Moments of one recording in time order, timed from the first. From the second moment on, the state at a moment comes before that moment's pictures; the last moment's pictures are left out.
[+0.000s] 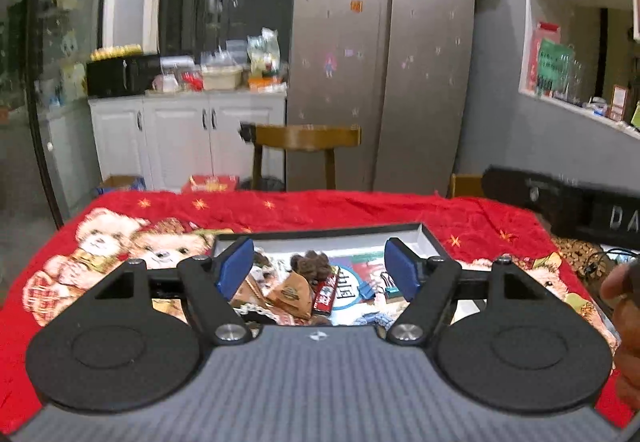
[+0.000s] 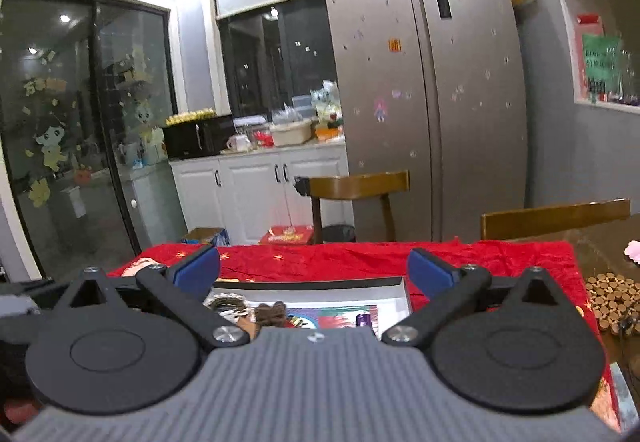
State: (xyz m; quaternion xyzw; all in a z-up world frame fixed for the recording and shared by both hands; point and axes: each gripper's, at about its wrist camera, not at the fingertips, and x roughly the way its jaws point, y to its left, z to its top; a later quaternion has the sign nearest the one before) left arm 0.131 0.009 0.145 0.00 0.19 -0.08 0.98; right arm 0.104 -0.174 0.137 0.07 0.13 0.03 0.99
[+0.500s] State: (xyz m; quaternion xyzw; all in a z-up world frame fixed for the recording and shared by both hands) left arm 0.024 0.031 0.094 -0.01 0.14 -0.09 0.99; right arm 0.029 -0.160 0.080 0.09 0.11 -0.03 0.99
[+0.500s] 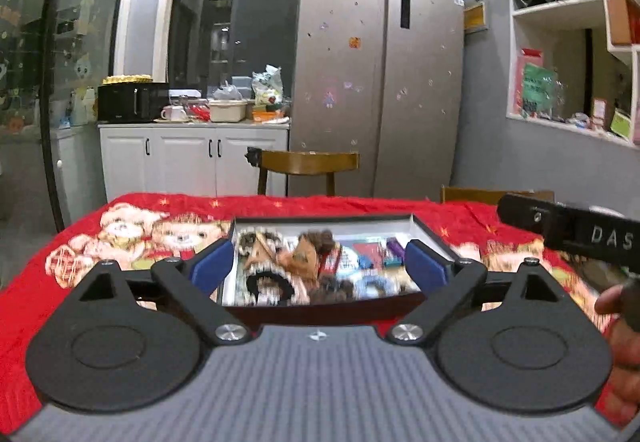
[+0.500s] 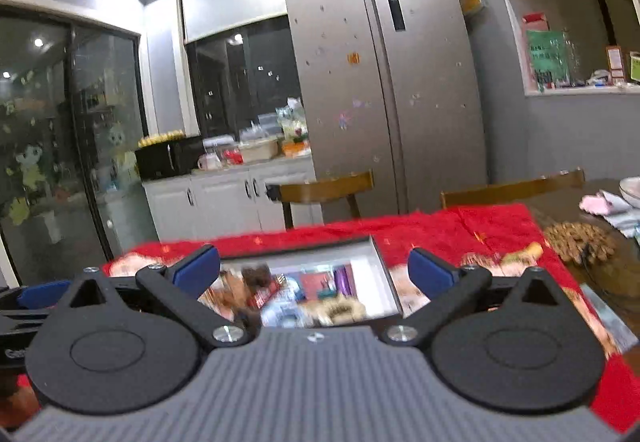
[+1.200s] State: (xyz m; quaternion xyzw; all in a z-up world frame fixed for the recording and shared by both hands) left arm 0.049 0.044 0.012 0.03 0.18 -0.04 0.98; right arm 0.027 -0.143 -0.004 0.06 0.19 -0.02 0.98
